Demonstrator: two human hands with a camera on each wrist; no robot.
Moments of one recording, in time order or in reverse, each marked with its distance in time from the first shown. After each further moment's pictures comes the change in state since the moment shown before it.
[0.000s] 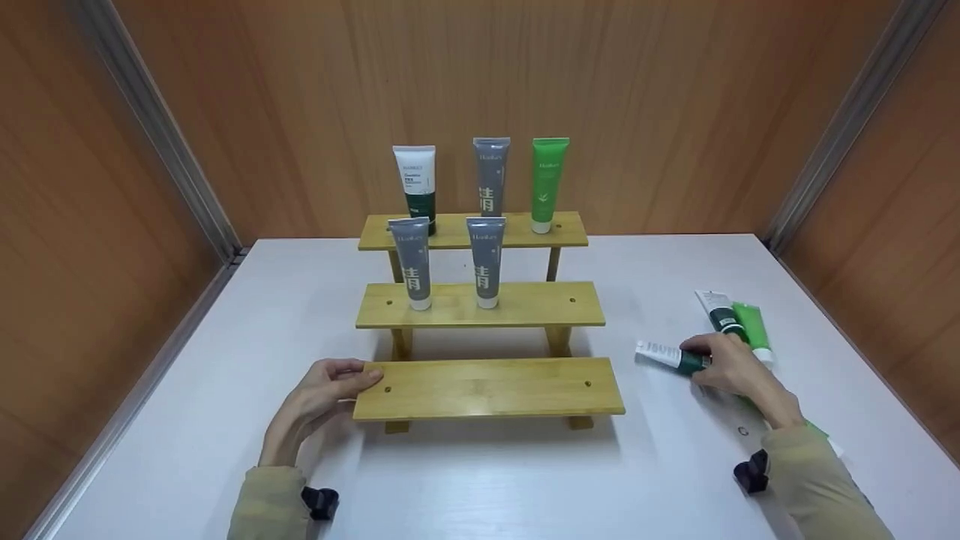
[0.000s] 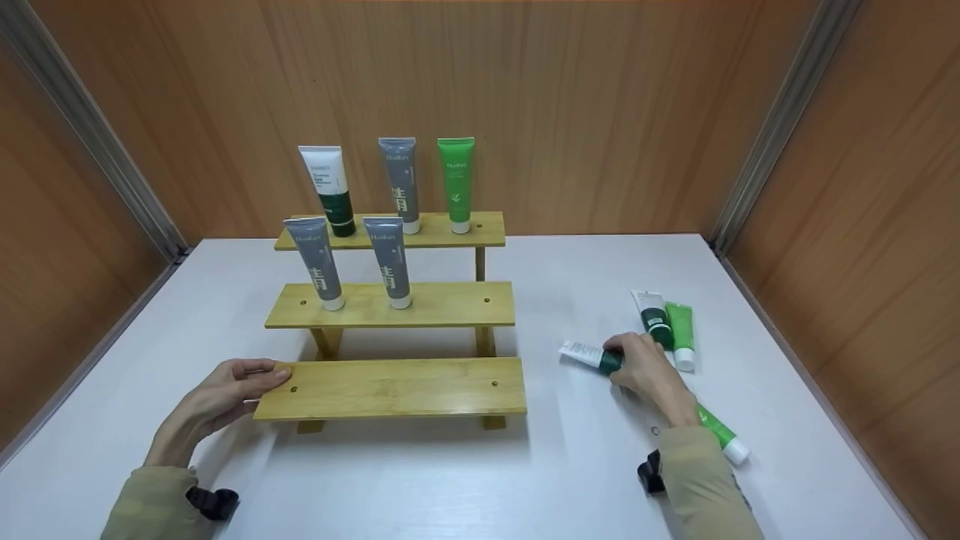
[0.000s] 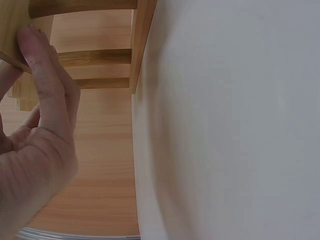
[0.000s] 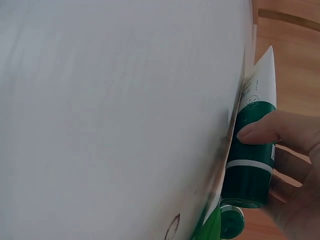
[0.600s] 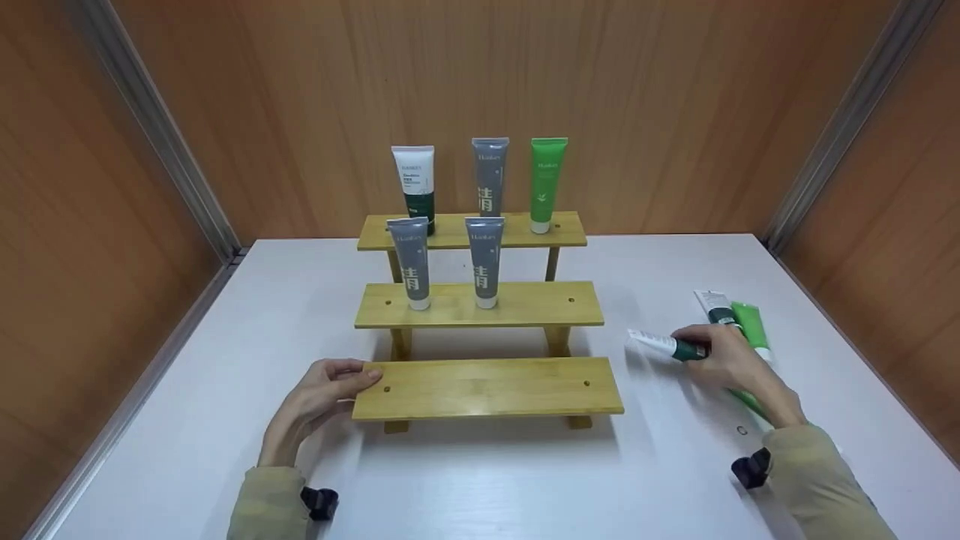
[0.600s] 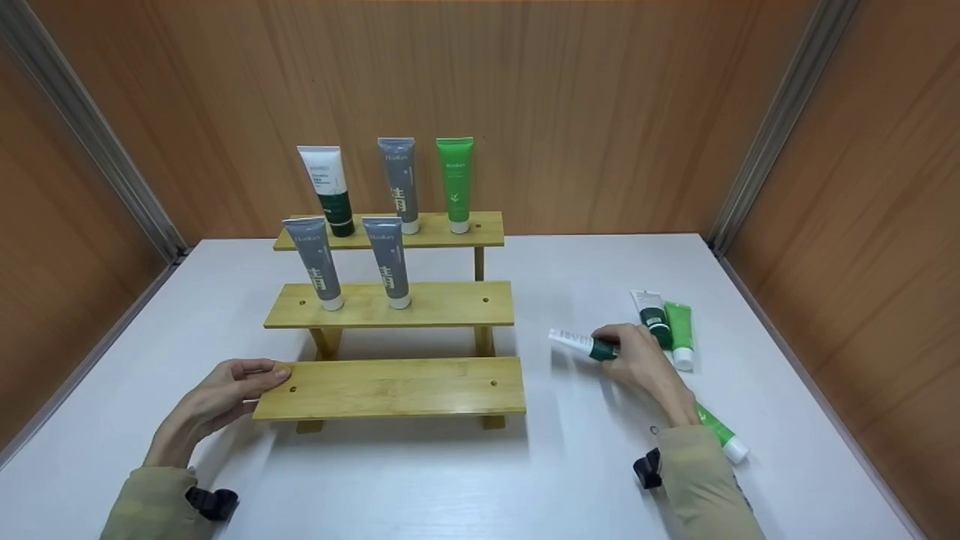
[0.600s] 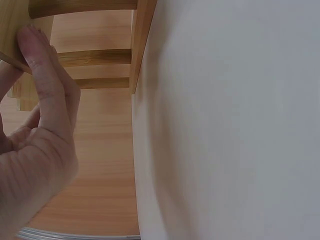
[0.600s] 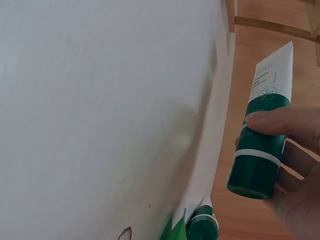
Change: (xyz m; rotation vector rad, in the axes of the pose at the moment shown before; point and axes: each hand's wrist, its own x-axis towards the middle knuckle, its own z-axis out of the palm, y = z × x) left_hand 0.000 0.000 0.001 0.015 0.000 0.003; right_hand -0.003 -0.016 -0.010 0.063 0.078 -0.058
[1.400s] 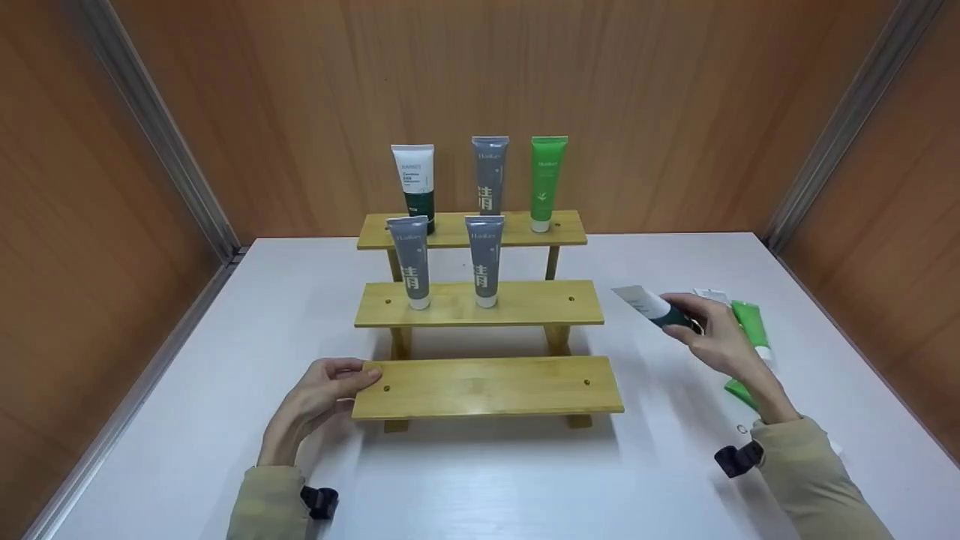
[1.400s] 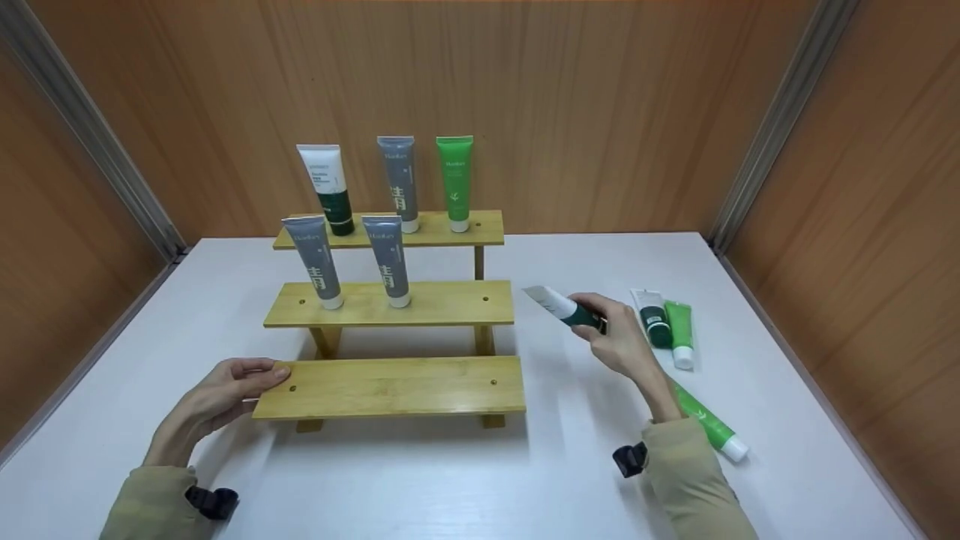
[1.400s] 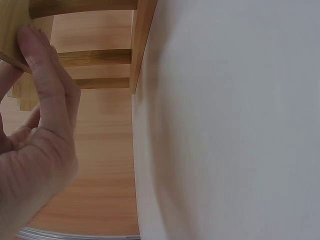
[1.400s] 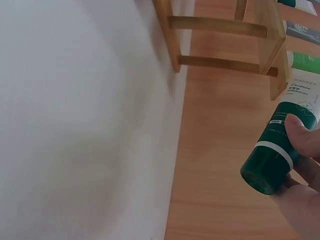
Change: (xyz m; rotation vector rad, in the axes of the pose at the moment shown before) left_hand -0.001 -0.001 -0.001 -0.023 -0.006 0.000; right_hand 0.001 -0.052 -0.012 0.295 0.133 -0.072
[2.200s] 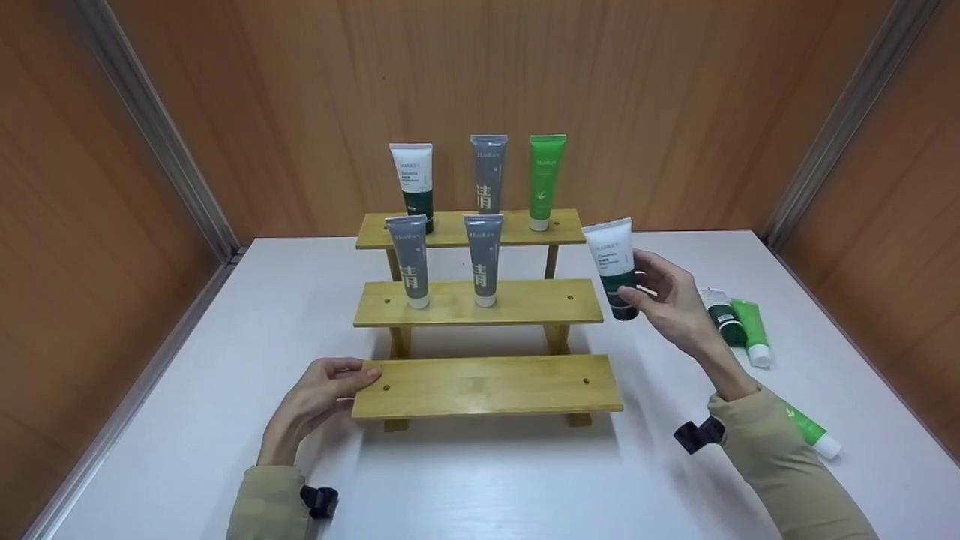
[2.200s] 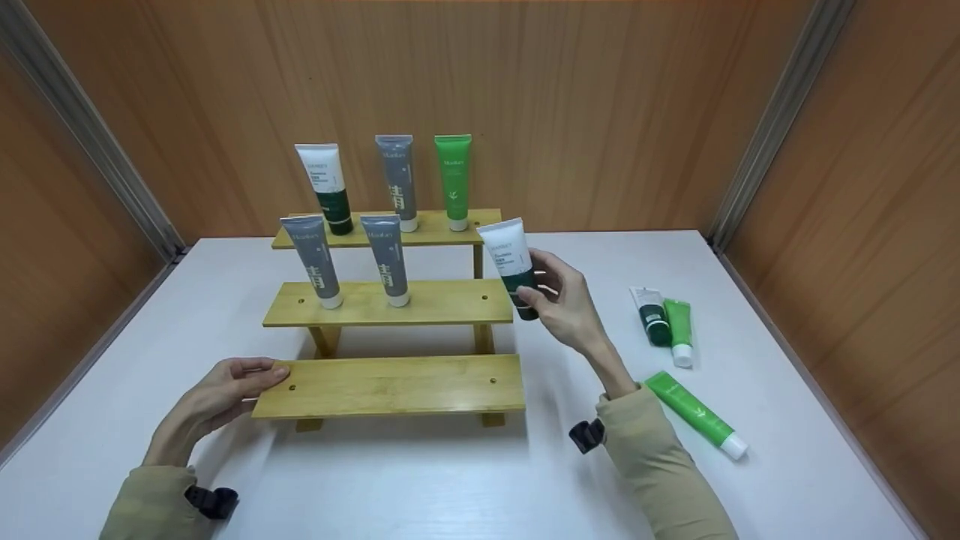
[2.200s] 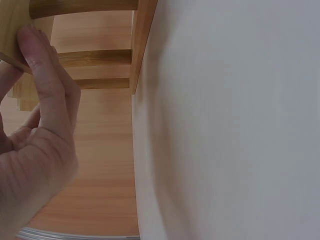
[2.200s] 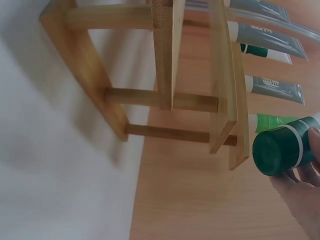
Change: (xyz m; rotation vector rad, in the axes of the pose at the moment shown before) left_hand 0.000 0.001 0.000 0.004 -0.002 0.001; right_hand 0.032 -0.069 0.022 0.333 0.034 -0.020
